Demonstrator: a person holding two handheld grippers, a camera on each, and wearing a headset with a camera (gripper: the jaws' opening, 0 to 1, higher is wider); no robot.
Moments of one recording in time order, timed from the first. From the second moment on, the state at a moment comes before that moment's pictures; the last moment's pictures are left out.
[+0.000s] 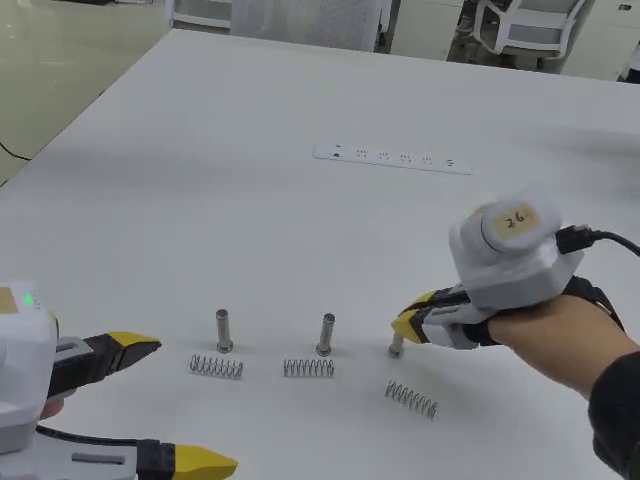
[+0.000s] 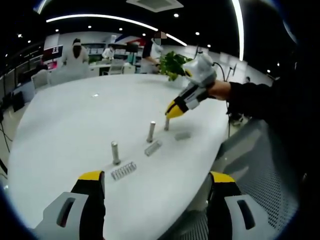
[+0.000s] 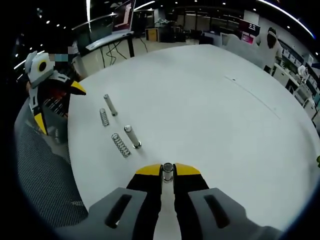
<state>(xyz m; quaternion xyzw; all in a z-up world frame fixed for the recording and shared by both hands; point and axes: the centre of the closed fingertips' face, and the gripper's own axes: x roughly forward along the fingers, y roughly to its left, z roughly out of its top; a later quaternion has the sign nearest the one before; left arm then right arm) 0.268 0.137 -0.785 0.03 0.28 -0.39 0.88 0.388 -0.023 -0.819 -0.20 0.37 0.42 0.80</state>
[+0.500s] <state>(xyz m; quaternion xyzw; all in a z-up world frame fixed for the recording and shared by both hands) 0.268 0.137 -0.786 0.03 0.28 -0.39 0.88 0.383 -0.024 -0.820 -0.20 0.36 0.43 0.80</state>
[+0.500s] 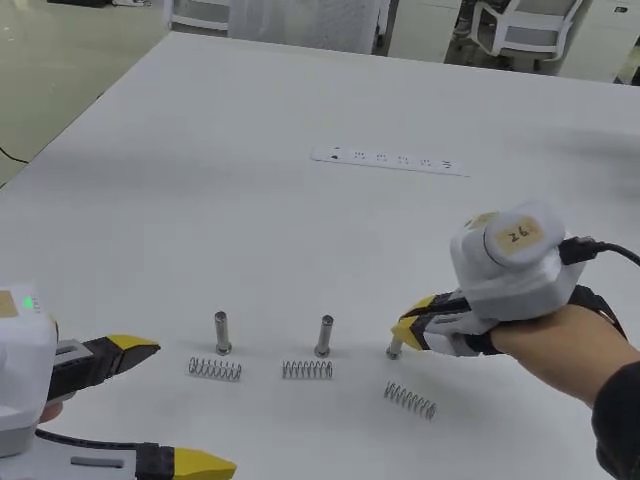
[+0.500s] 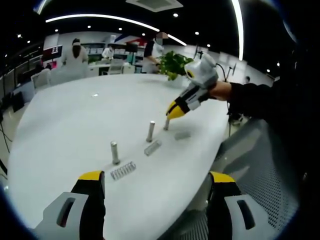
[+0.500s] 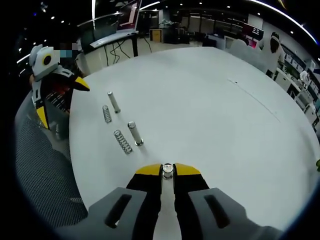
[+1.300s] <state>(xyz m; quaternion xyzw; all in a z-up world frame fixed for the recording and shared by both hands) 0.268 0.136 -0.787 0.03 0.29 -0.39 0.87 0.378 -0.028 -0.825 -0.20 0.36 0.43 0.80</state>
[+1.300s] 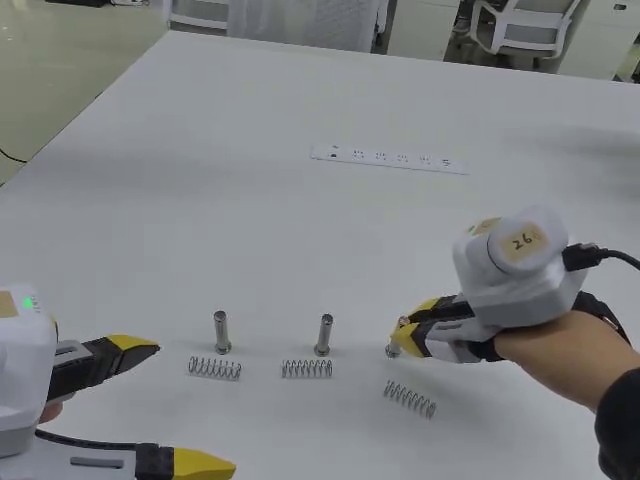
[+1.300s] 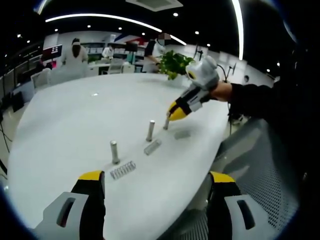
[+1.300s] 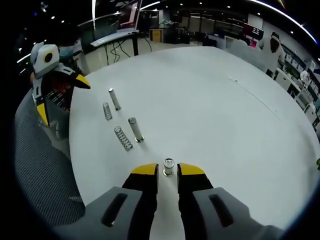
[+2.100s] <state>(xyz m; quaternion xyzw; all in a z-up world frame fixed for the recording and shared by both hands) 0.266 0.135 -0.787 0.03 0.29 -0.39 0.87 0.357 -0.049 -0.830 -0.20 0.38 0.43 0.80</state>
